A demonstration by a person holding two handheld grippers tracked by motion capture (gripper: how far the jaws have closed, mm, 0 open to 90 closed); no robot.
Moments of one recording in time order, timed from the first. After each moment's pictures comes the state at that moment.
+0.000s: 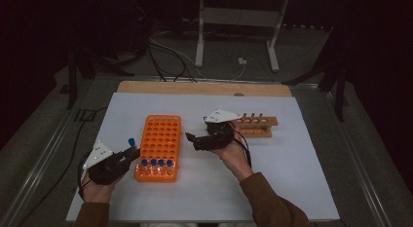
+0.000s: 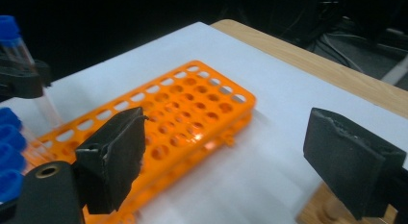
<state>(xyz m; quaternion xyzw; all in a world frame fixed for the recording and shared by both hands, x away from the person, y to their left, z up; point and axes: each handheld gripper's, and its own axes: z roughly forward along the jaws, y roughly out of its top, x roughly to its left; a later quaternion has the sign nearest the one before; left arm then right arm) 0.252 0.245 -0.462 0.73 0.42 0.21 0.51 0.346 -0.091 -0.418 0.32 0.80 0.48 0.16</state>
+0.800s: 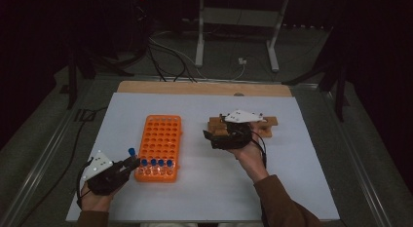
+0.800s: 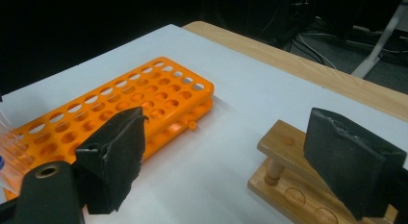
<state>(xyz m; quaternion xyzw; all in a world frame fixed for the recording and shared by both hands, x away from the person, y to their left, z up) 0.231 0.243 -0.471 0.74 0.41 0.20 0.50 0.344 -0.137 -0.417 0.35 0.78 0.48 0.18</state>
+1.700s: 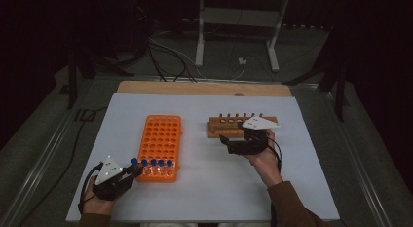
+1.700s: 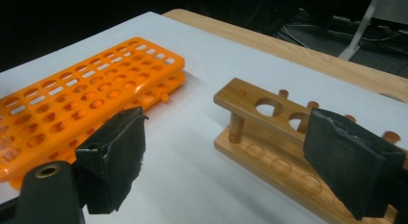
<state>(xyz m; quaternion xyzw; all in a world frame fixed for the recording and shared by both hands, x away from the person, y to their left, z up) 0.225 0.233 -0.484 0.78 0.40 0.21 0.43 0.334 -0.182 -0.432 0.37 0.78 0.47 0.19</state>
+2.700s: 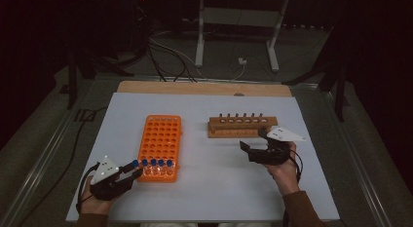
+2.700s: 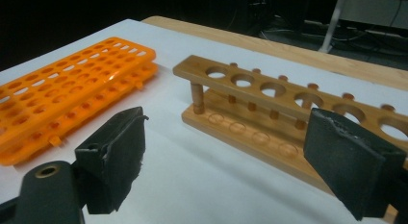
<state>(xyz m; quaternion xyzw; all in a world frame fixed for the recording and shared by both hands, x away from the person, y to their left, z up) 0.225 0.246 -0.481 0.77 0.40 0.19 0.46 0.306 -0.239 -0.442 0.40 0.75 0.49 0.21</state>
